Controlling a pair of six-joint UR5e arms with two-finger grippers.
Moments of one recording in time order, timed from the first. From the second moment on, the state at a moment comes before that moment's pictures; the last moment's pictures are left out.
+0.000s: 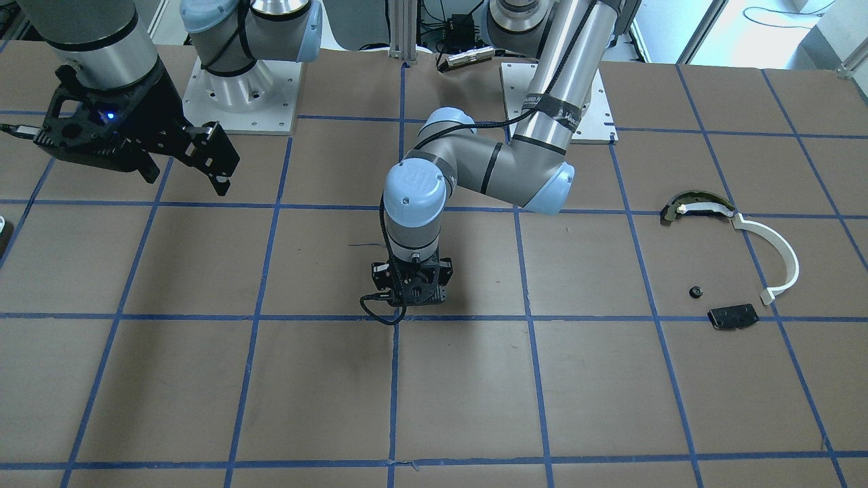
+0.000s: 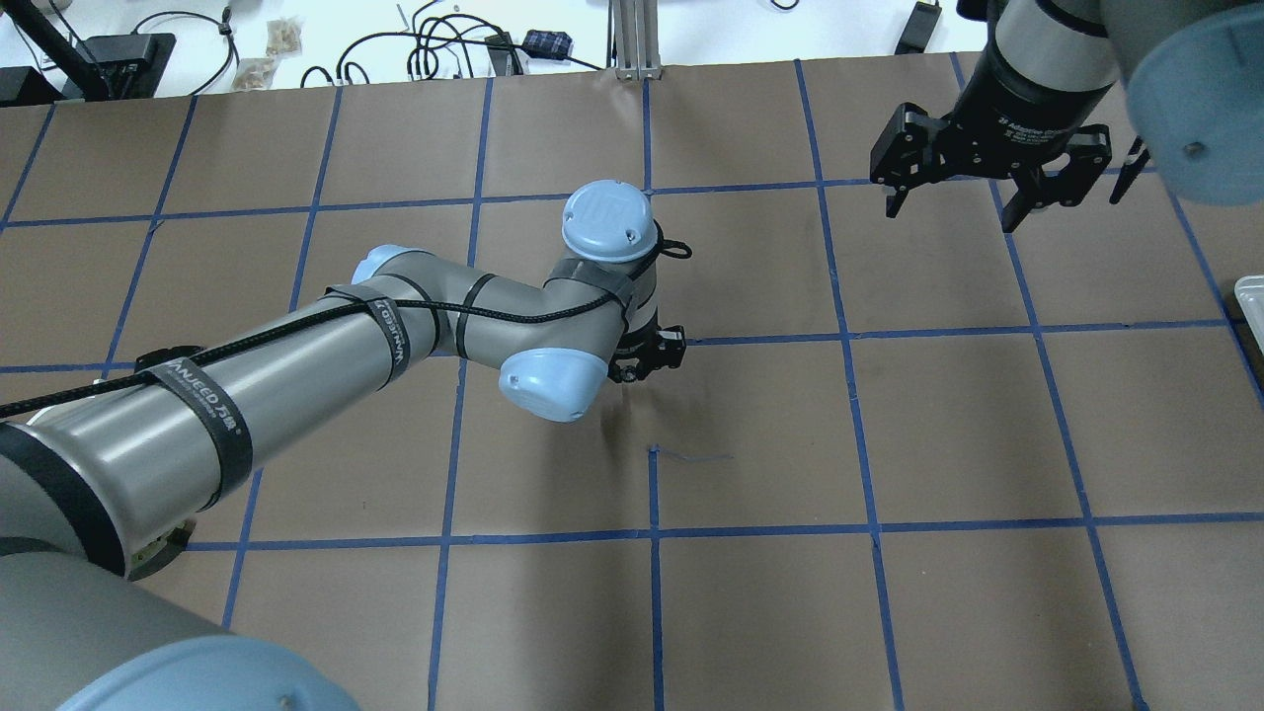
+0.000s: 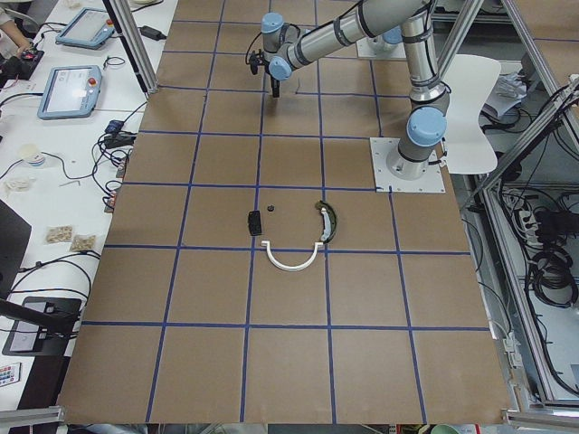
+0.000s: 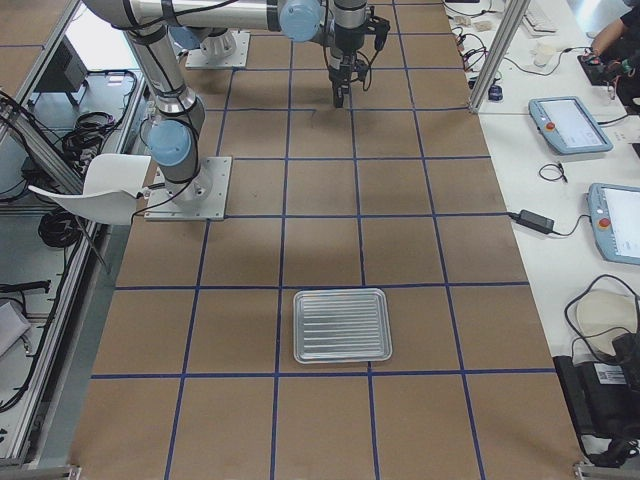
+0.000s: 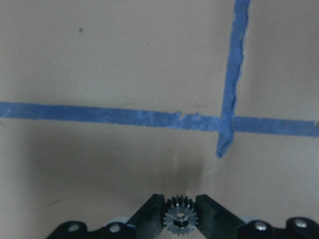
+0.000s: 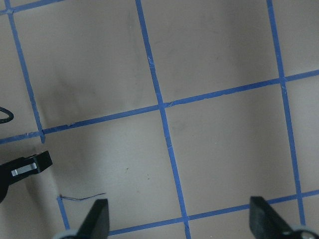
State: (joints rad) left arm -1.95 -2.06 -1.77 -0.88 1.57 -0.46; right arm 1.54 -1.58 1.61 -1.64 -1.56 0.17
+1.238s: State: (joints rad) left arm -1.15 -1.85 -1.86 -1.14 1.69 0.76; right arm 1.54 -1.61 1.62 -1.63 -1.55 0.18
